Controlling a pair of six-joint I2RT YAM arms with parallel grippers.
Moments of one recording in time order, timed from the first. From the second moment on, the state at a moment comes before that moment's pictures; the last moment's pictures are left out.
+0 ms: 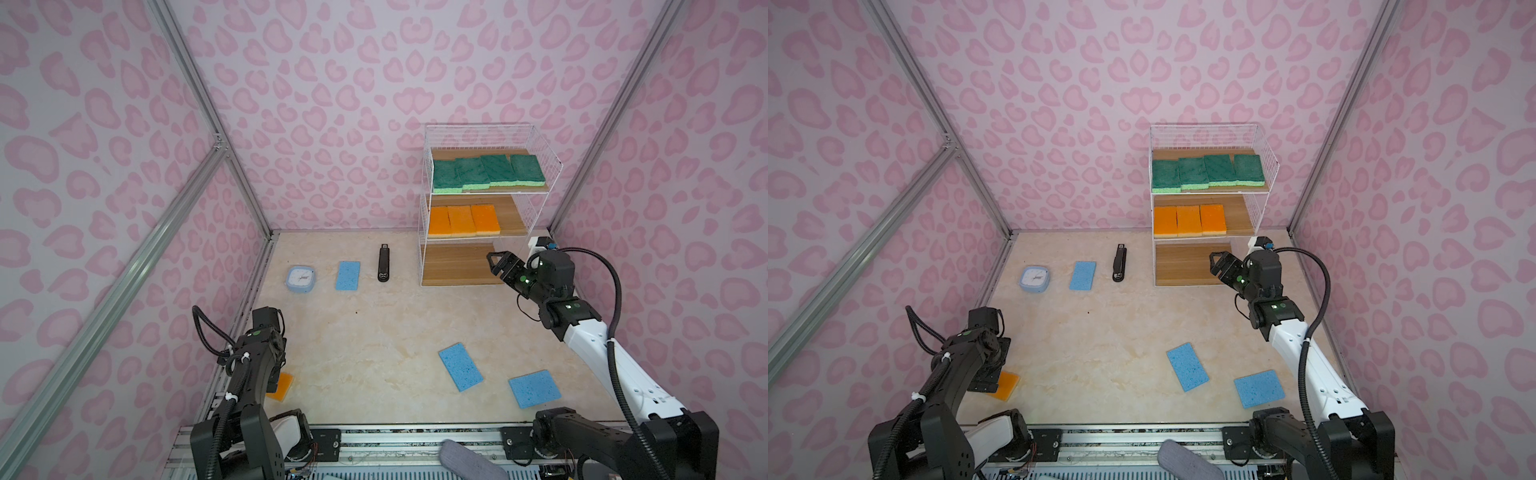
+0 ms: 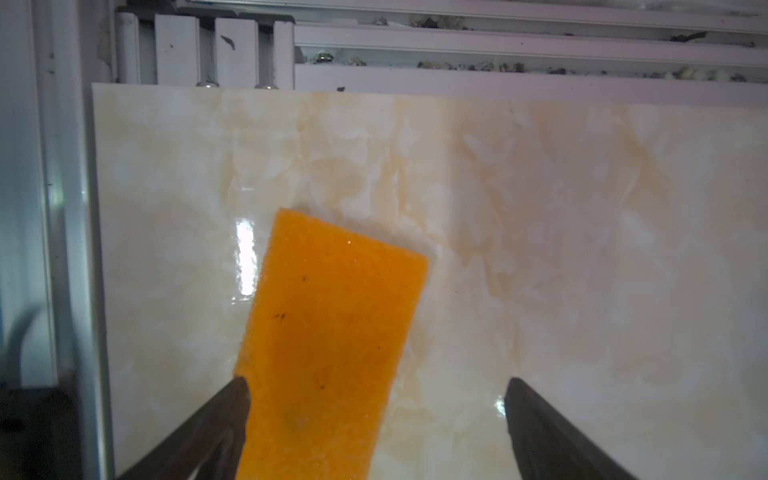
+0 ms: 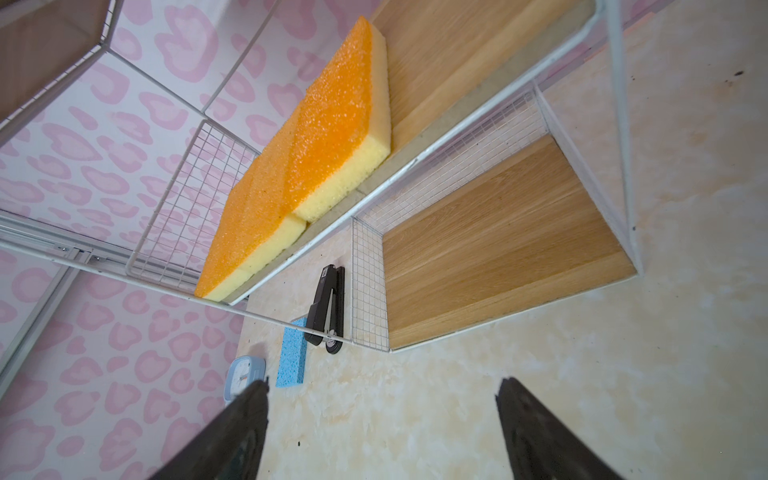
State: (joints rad) left arm 0.29 1.13 0.61 -0.82 -0.36 -1.26; right arm 0.14 1.16 0.90 -0.14 -0.18 0.75
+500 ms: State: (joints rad) left arm 0.32 1.27 0.54 -0.72 -0.32 -1.26; right arm 0.14 1.19 0.89 -0.13 -0.19 0.76
